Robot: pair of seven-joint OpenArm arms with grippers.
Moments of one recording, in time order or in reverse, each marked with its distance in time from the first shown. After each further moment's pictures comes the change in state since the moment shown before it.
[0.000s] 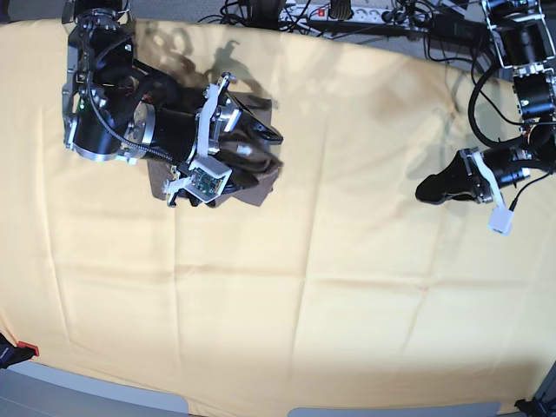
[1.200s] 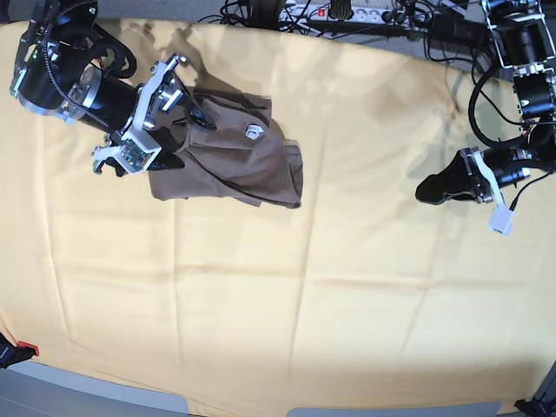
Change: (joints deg) left arm 0.0 0.0 0.0 0.0 0.0 -0.2 0.0; right arm -14.0 2.9 17.3 7.0 0.9 0.2 -2.5
